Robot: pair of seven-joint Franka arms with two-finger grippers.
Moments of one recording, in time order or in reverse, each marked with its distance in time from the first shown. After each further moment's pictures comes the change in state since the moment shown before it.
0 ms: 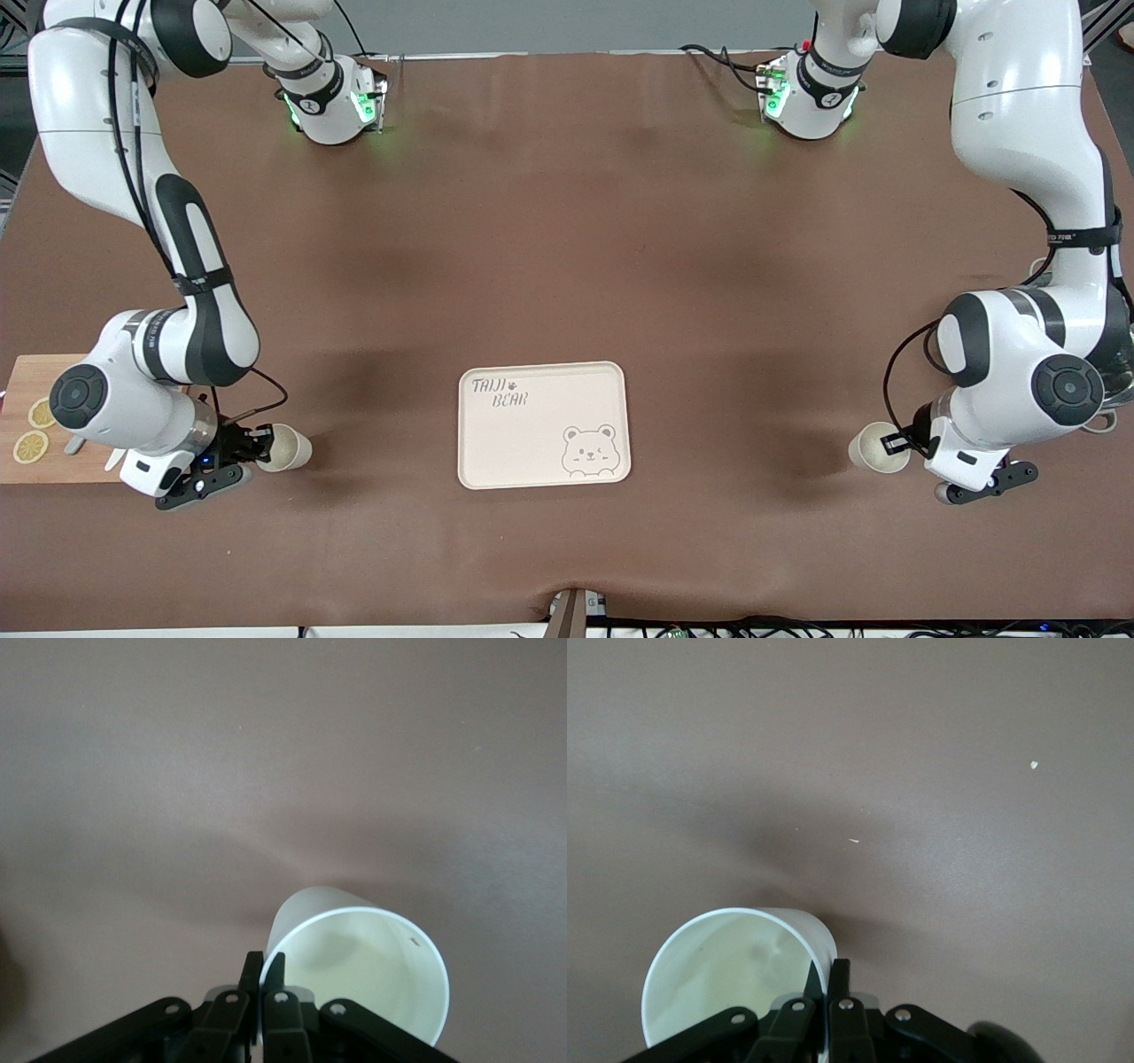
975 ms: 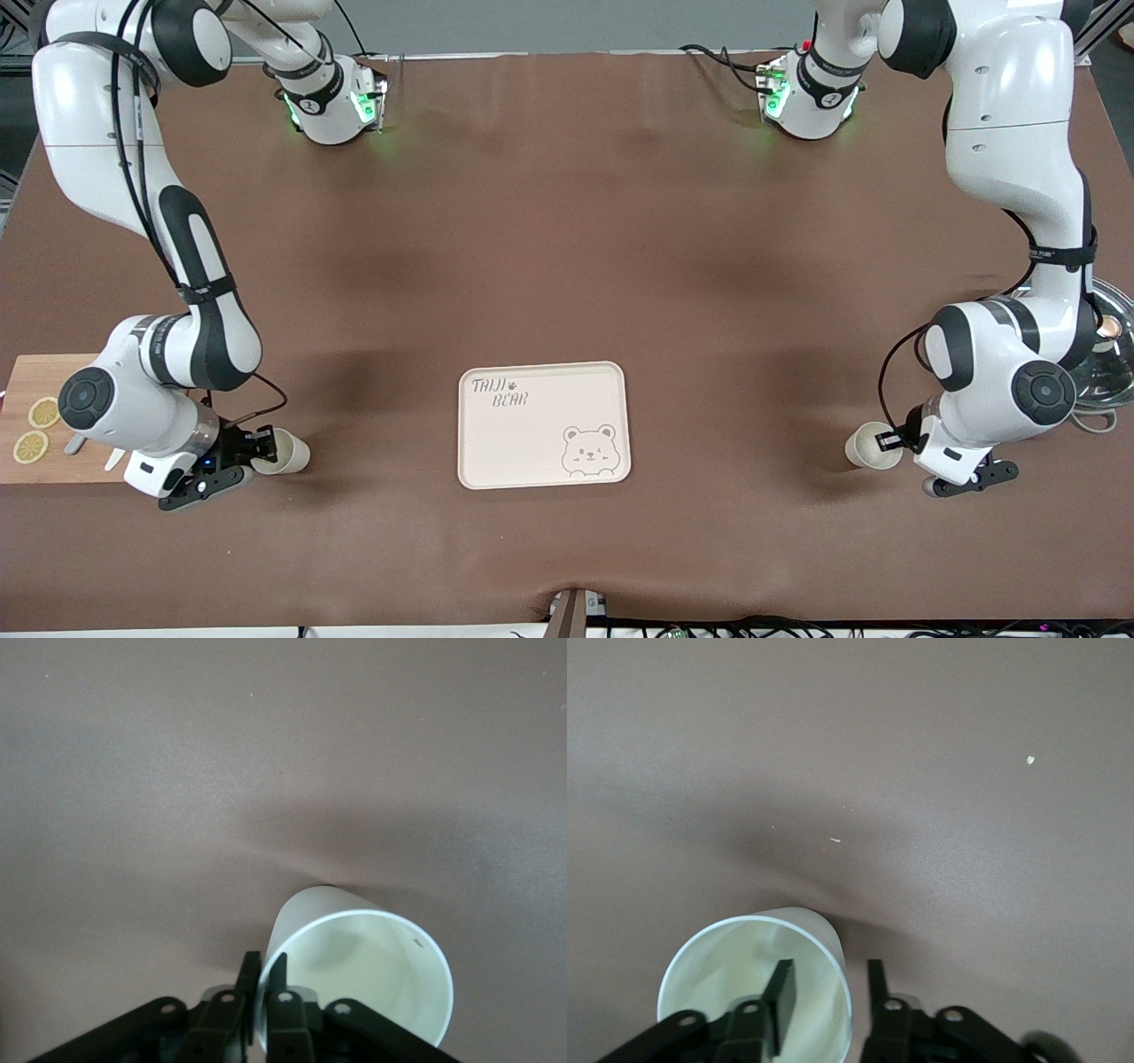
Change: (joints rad) left arm 0.028 0.050 -0.005 -0.051 -0.021 0.084 0.075; right arm -0.011 0.026 0.000 -0.002 0.003 0.040 -0.026
